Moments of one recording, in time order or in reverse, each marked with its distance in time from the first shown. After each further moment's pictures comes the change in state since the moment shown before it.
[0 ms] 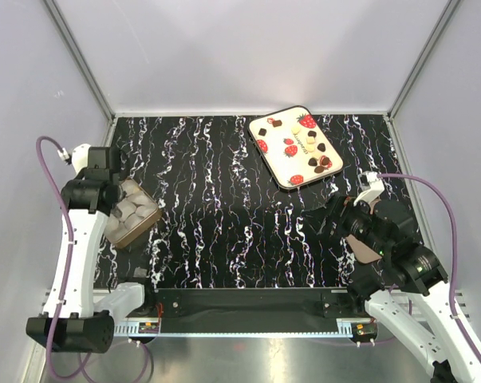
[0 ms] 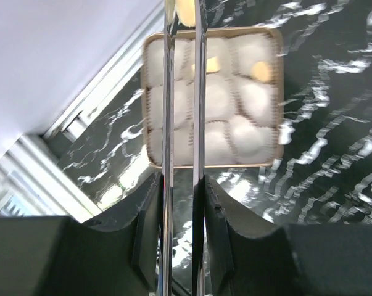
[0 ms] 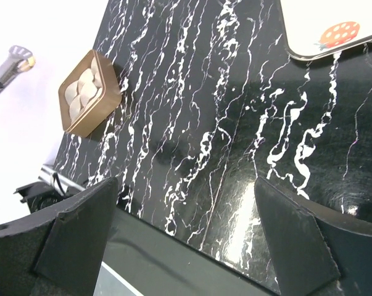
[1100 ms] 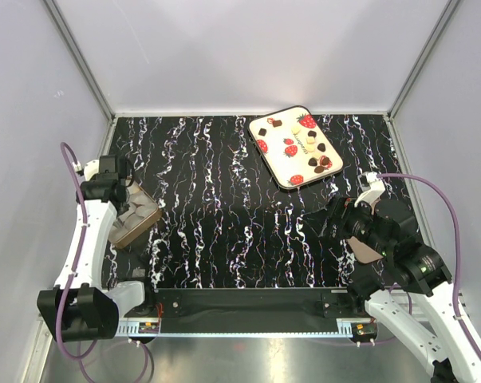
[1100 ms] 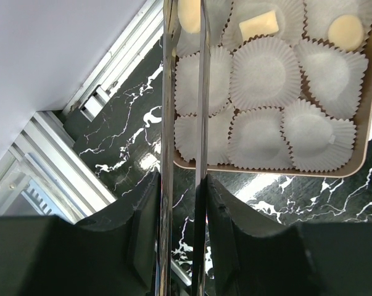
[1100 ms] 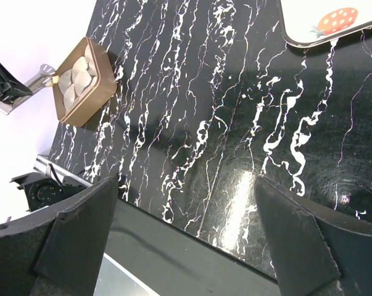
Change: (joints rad) left arm 0.114 0.070 -0.237 0.124 -0.004 0.064; right arm 0.000 0.012 0.043 -0.076 -0.015 -0.018
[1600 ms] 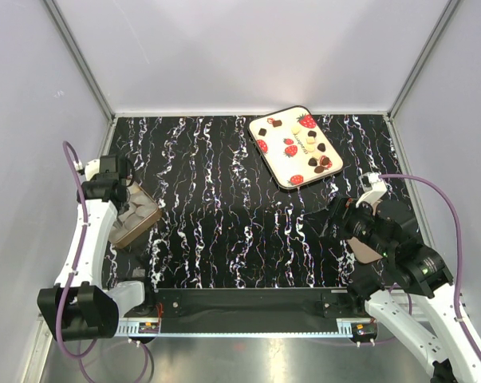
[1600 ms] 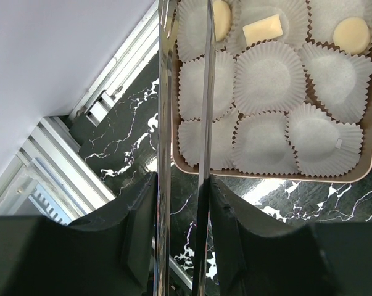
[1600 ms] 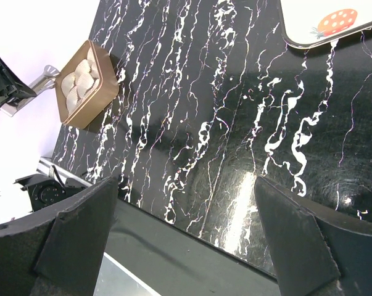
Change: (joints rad) left arm 0.000 0.006 -0.011 0.018 -0.018 0.026; right arm 0.000 -0.010 0.002 -0.003 0.004 0.011
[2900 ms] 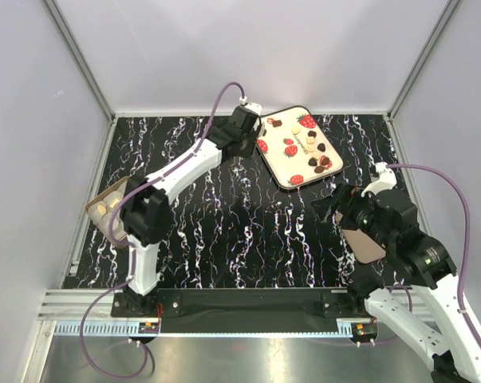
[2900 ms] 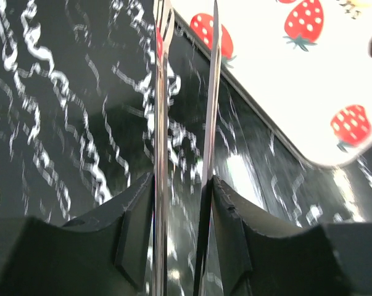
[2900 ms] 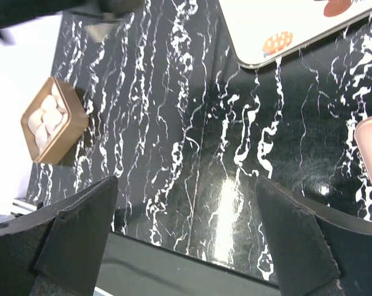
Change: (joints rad) left arm -0.709 0.857 0.774 0.455 0.343 0.301; right arm 0.000 0.098 0.112 -0.070 0.180 0.018
